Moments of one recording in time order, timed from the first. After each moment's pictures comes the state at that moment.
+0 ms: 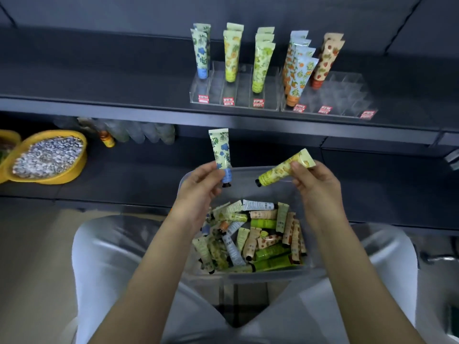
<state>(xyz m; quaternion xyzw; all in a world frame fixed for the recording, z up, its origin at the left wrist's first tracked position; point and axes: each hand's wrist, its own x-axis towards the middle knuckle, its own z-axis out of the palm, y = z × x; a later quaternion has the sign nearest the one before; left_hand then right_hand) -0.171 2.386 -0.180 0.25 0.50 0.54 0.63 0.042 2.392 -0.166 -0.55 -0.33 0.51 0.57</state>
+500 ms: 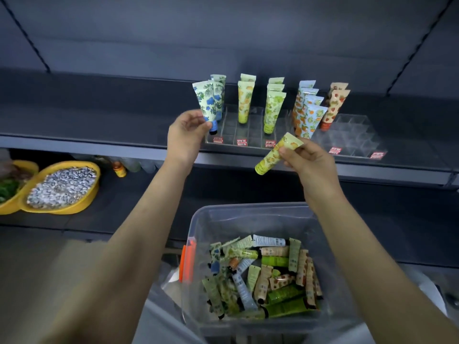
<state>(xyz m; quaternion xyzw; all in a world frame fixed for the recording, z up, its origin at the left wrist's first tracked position) -0.226 2.526 -0.099 0.46 0.54 0.61 0.37 -0.001 2.473 -0.099 -0.49 -0.46 0.48 0.56</state>
